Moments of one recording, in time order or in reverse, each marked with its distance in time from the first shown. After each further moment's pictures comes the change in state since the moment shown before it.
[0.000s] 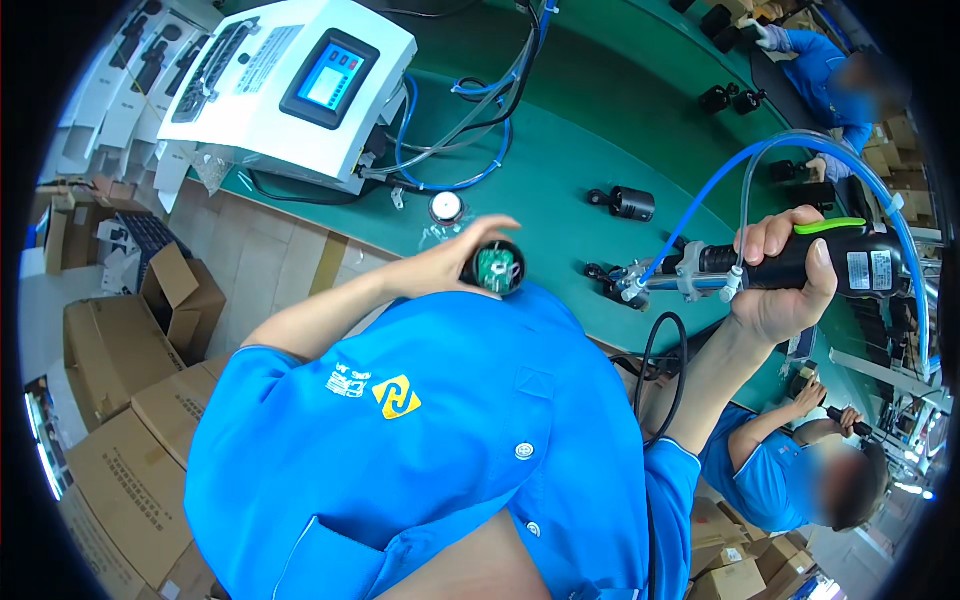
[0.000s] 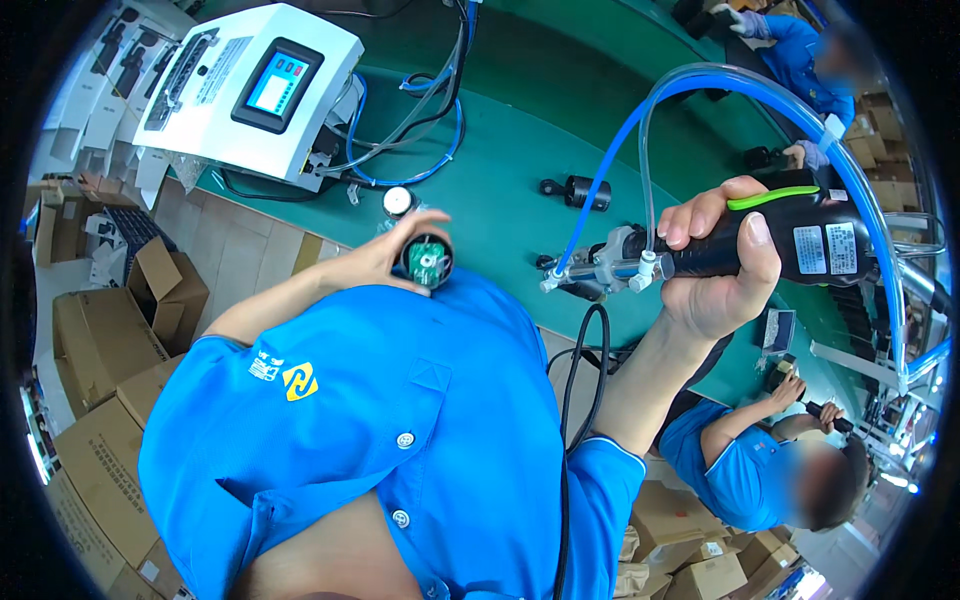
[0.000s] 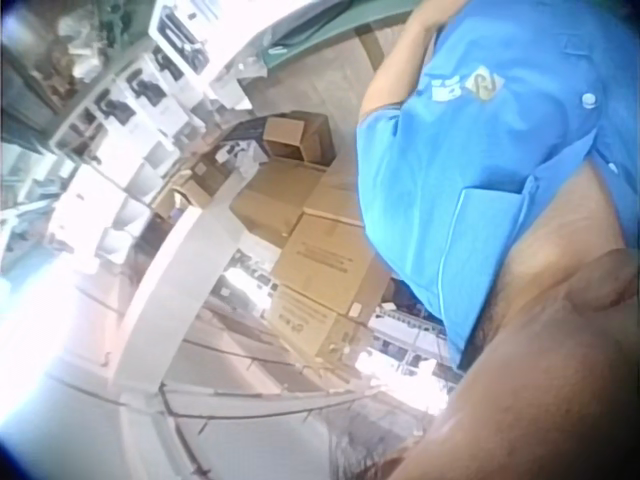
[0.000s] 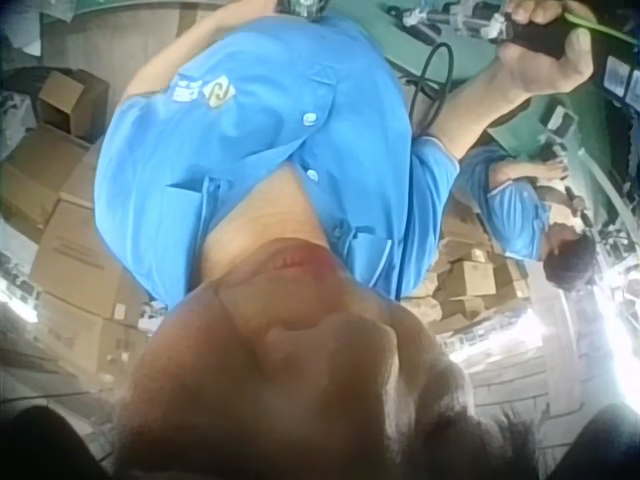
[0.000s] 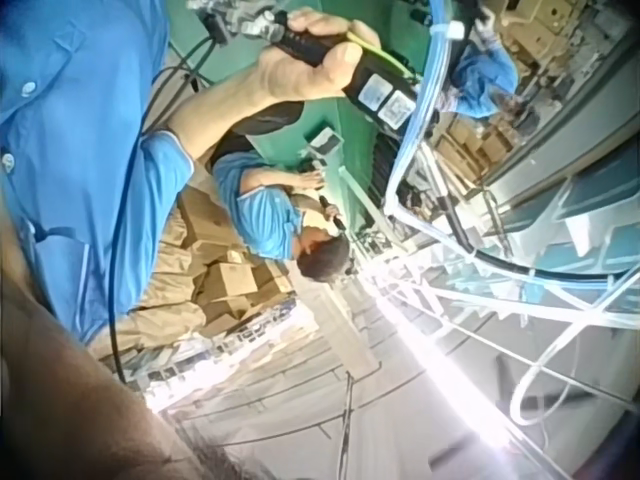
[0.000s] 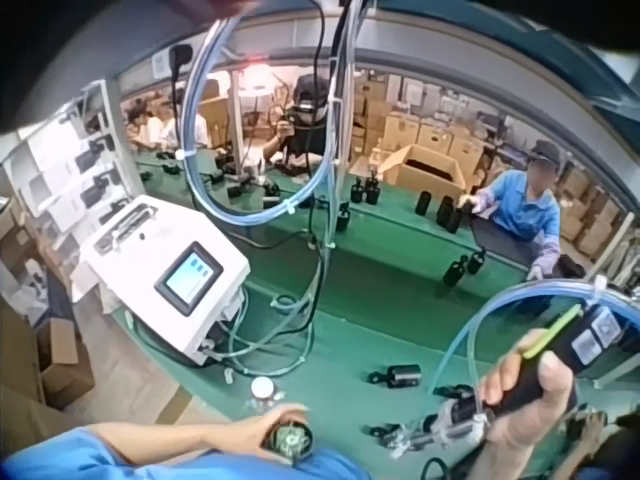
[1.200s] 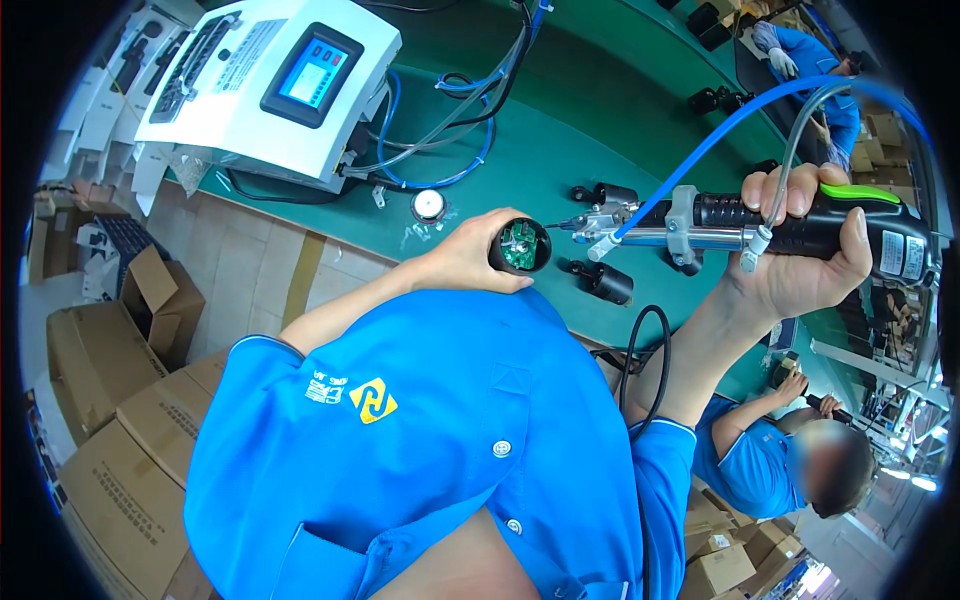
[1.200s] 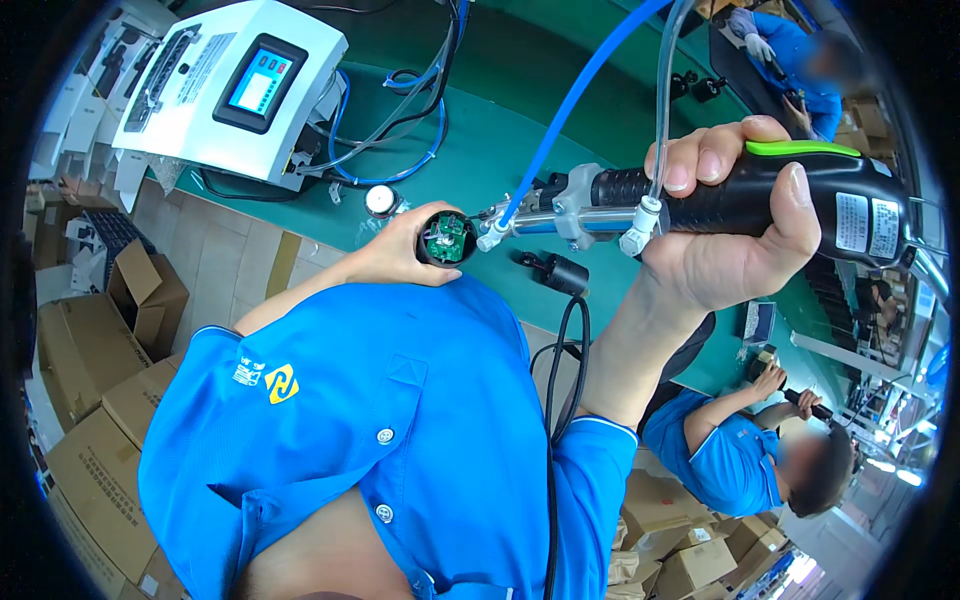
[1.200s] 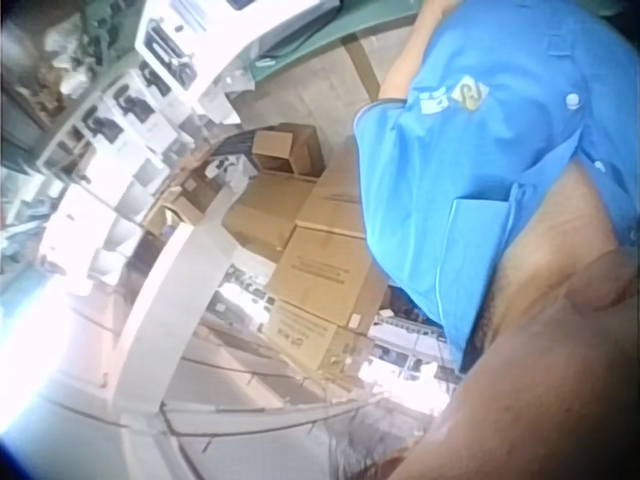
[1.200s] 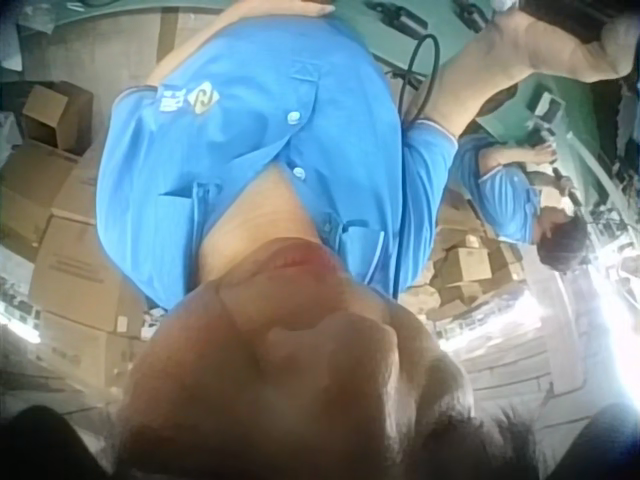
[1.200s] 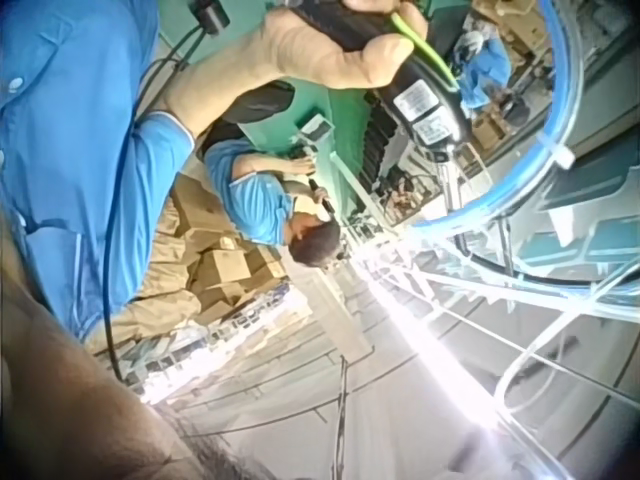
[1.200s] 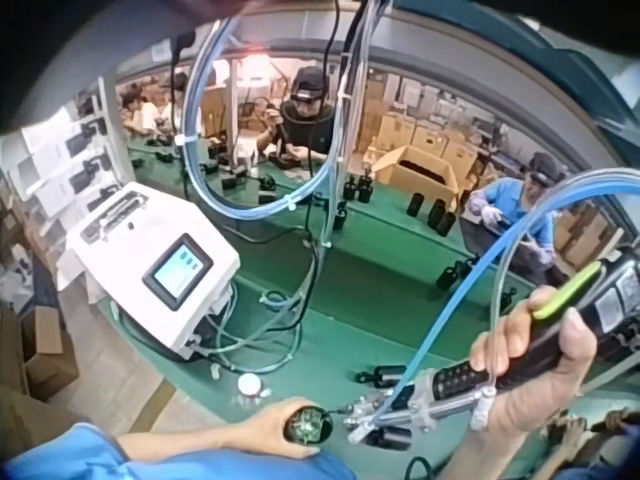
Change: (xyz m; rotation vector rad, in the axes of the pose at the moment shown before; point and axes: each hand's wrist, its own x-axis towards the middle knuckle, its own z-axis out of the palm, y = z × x) left_hand 0.038 0.008 0.019 0.169 0.188 0.078; right_hand 0.032 -0.007 0.046 0.170 -0.123 -0.101
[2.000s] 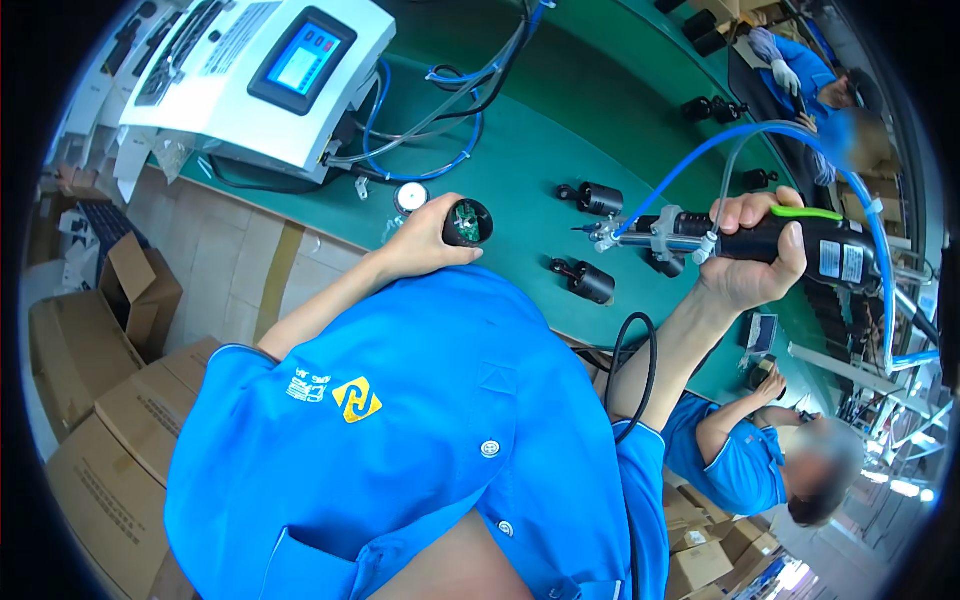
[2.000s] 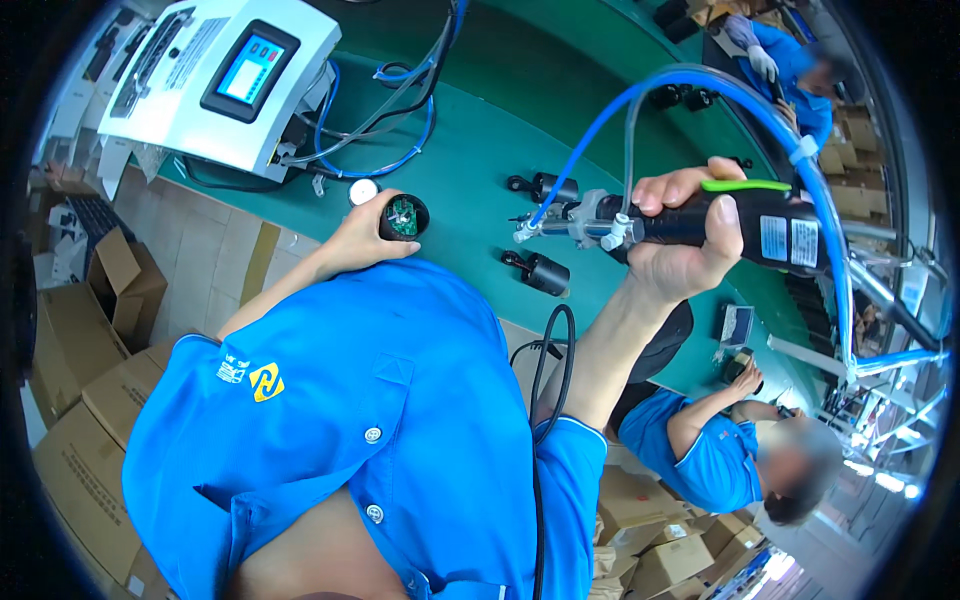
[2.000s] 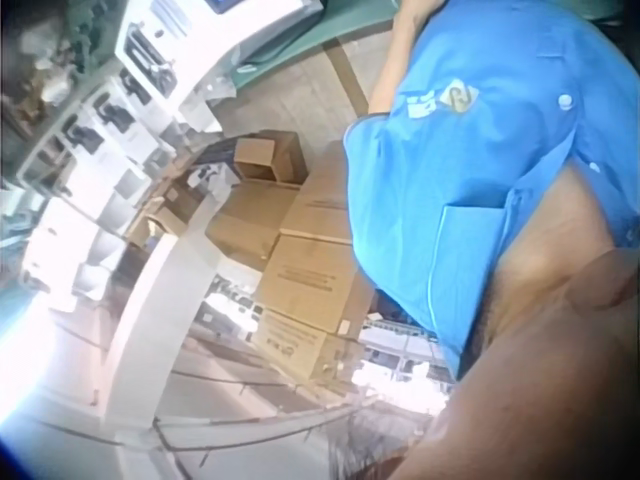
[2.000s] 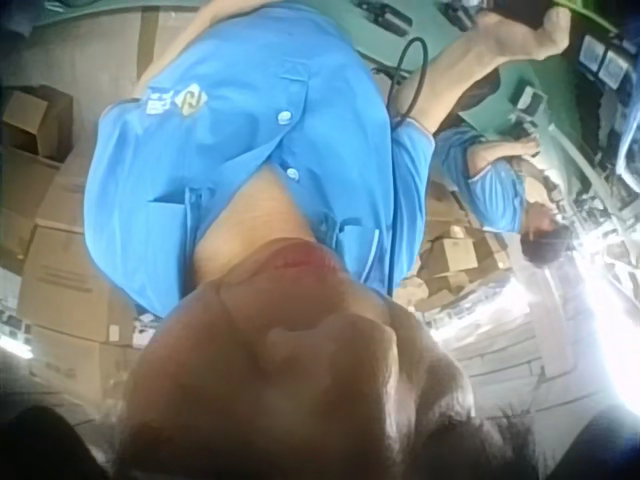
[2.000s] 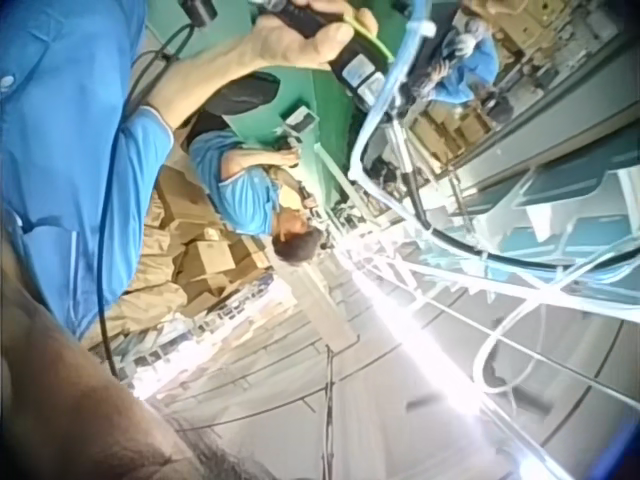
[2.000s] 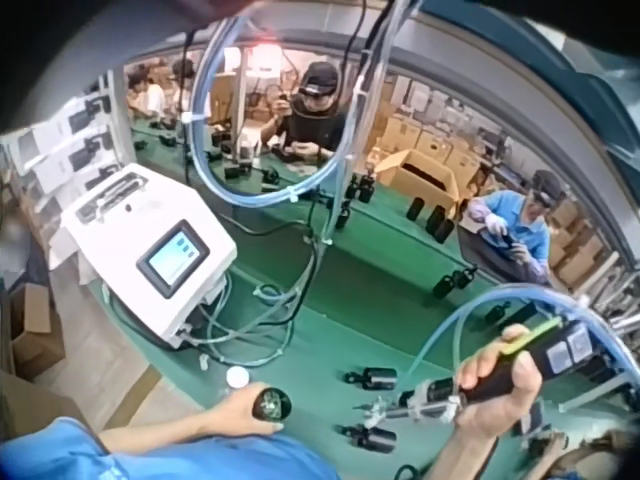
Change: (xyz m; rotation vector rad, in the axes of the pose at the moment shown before) left_hand -0.014 -0.030 -0.017 0.125 0.146 -0.187; right_hand -0.018 0.018 -0.047 -0.224 0.136 -0.050
